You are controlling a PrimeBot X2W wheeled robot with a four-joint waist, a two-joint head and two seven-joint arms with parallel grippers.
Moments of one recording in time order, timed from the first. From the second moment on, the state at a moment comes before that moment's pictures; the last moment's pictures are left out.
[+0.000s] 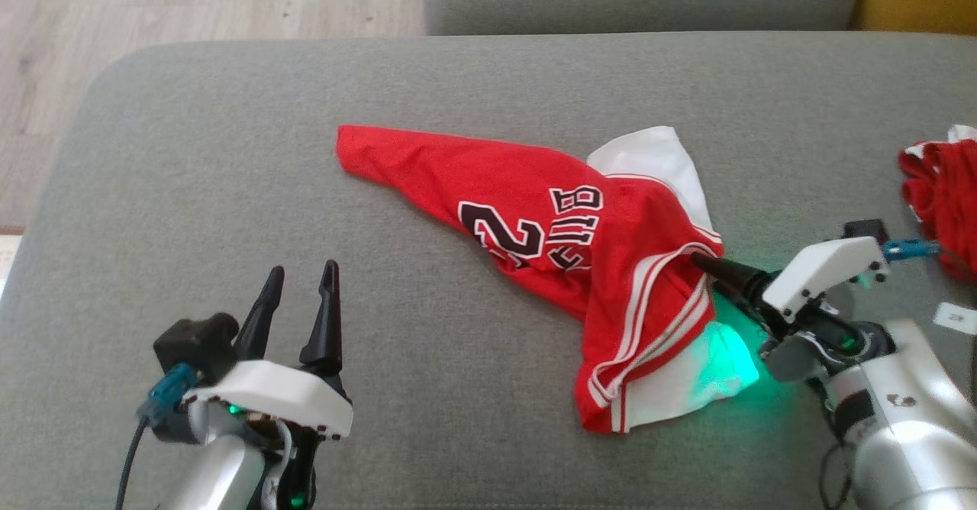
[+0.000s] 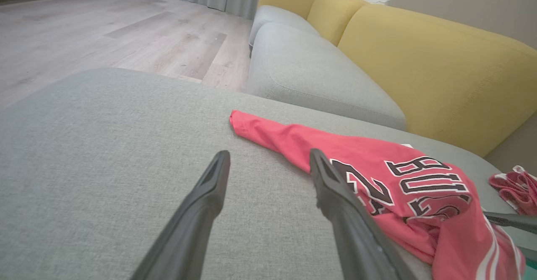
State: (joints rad) left arm -0.13 0.27 -0.49 0.16 -0.64 0.22 -0.25; right arm -0.55 -0.16 0.06 0.92 1.06 0.13 0.65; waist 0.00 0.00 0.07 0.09
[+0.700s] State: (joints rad) left arm -0.18 0.22 -0.50 0.19 -0.61 0.18 -0.25; right arm -0.71 -0.30 0.07 0.70 1.05 0.13 0.51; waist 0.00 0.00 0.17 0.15
